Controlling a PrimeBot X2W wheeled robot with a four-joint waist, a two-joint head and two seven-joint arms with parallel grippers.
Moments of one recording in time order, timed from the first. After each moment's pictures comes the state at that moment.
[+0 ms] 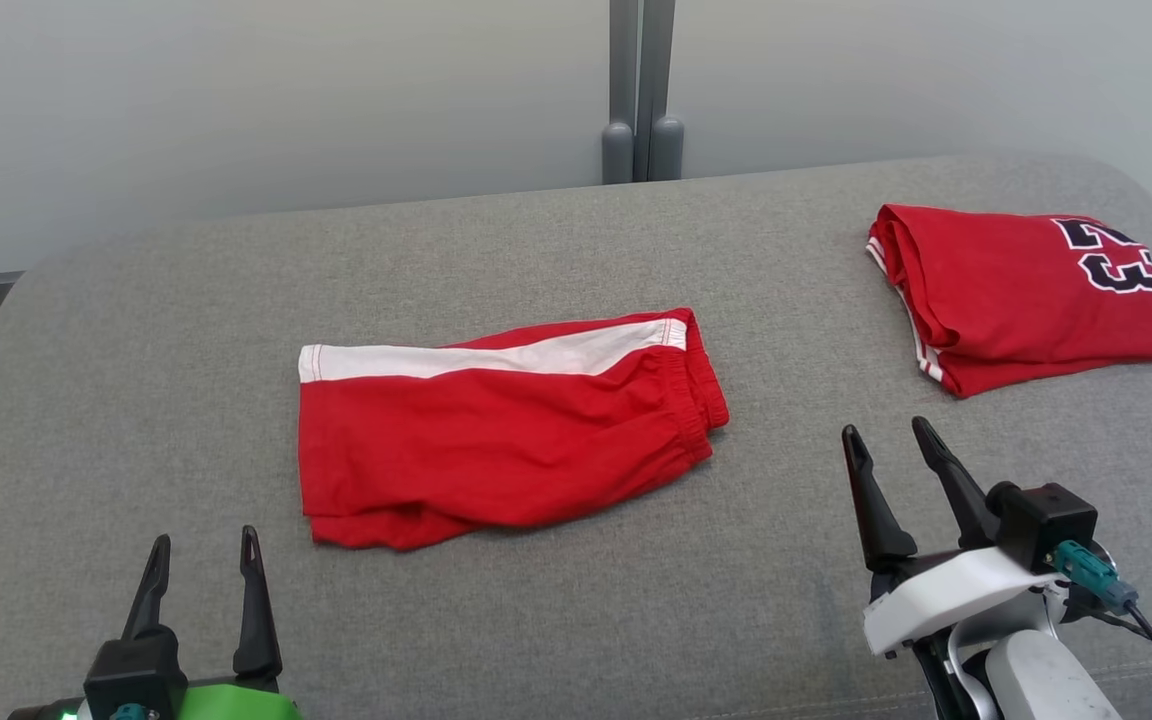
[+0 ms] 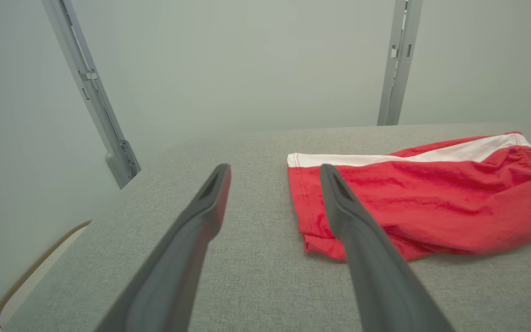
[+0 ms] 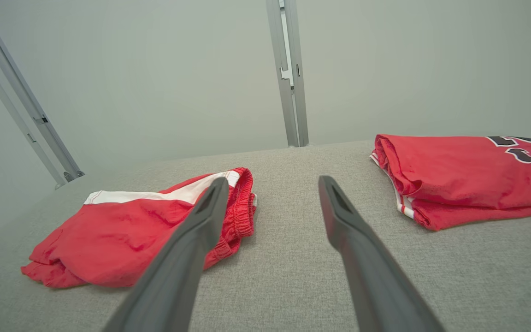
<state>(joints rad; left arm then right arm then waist) 0.07 0.14 -0.04 0.16 -0.15 0.07 -0.26 -0.13 -0.09 0.13 0.28 0.28 0.13 -0.26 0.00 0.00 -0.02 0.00</state>
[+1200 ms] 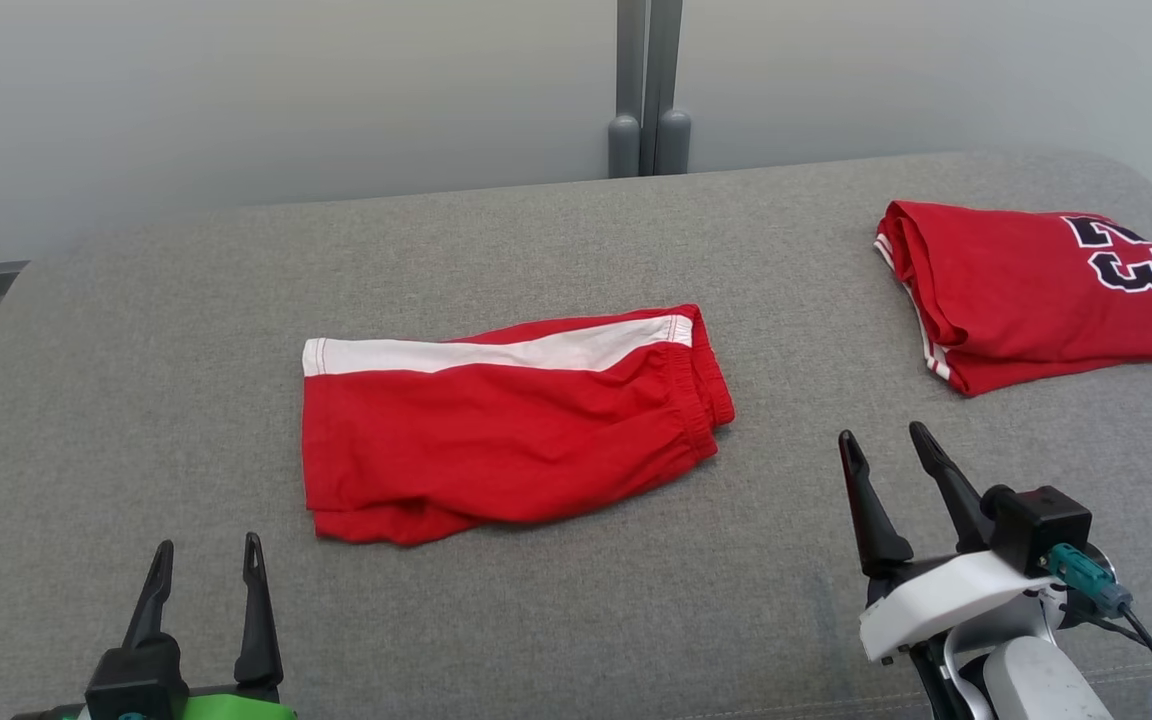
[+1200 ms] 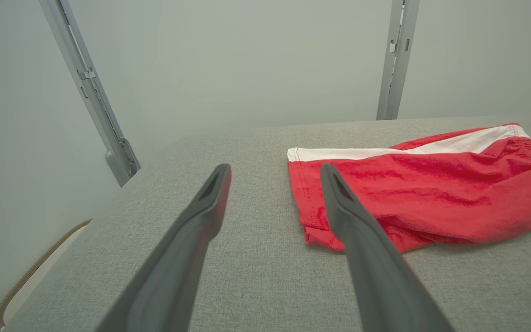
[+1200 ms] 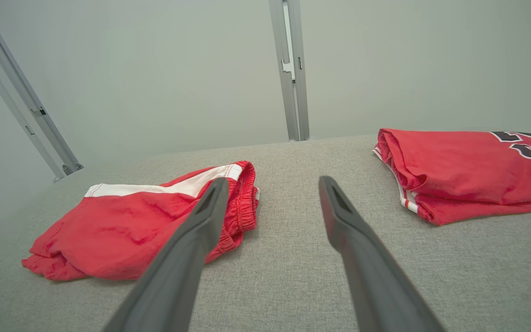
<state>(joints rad) 0.10 0.14 -0.03 0.14 -0.14 0.05 -0.26 -0.10 -0.07 0.10 0.24 0.24 0.13 -0.23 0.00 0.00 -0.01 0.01</state>
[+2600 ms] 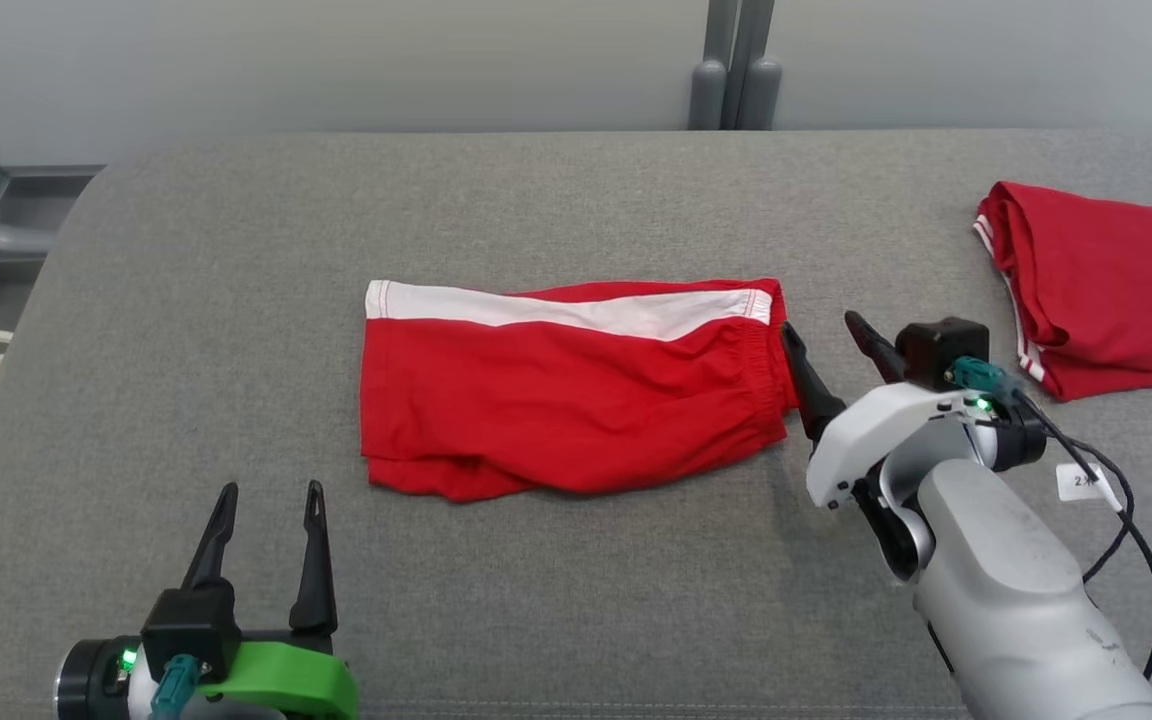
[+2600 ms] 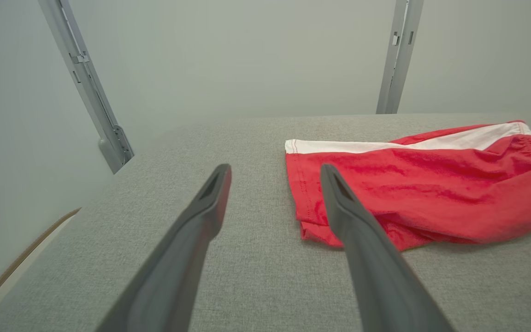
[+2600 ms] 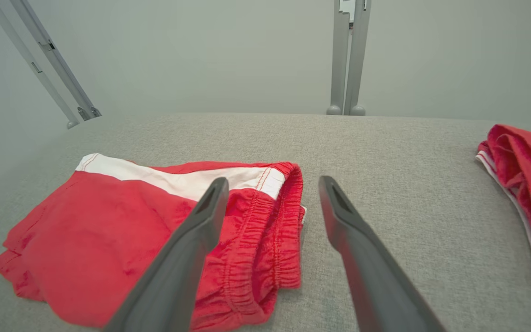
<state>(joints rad) 0.00 0.10 -0.09 0.18 -0.13 0.01 -0.26 -0.56 -0.07 0.21 0.78 0.28 0.13 -0.21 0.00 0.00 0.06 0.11</state>
